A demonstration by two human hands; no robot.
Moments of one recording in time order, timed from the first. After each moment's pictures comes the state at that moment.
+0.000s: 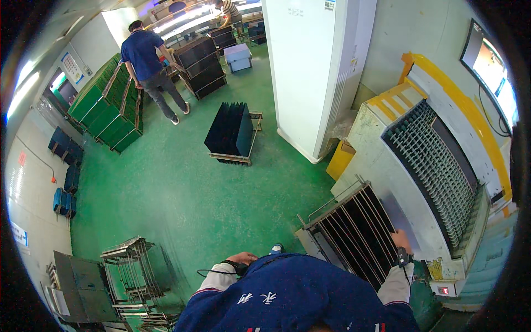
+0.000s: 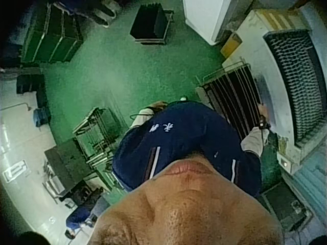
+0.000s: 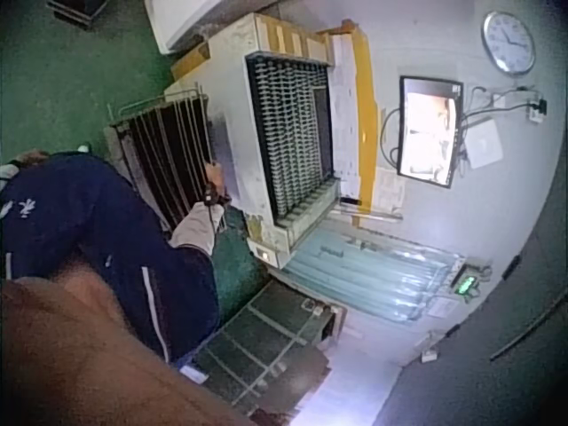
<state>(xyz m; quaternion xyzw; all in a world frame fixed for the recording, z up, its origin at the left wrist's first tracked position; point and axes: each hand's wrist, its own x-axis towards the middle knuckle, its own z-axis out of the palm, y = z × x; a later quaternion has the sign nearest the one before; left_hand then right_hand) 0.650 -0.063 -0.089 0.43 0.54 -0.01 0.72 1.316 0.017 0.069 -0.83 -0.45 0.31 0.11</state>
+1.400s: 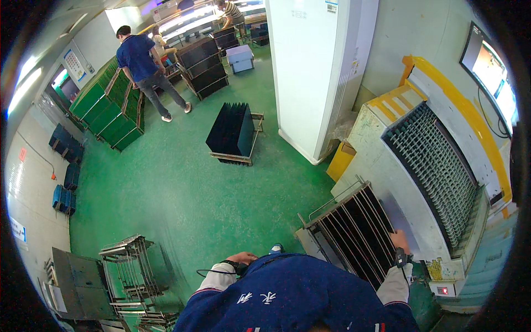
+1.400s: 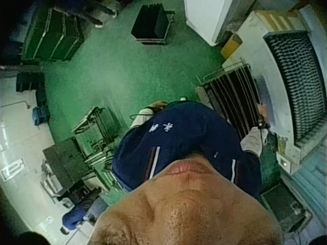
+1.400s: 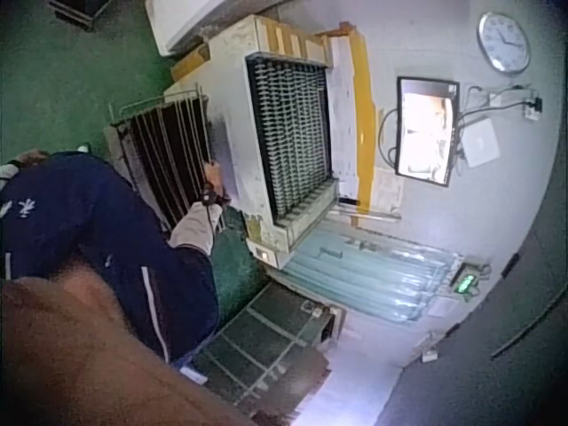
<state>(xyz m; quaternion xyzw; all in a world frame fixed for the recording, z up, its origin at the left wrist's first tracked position) 0.654 -0.070 -0.077 0.39 0.55 0.01 0.74 1.310 0.012 0.069 -0.83 -0.49 0.24 0.08</state>
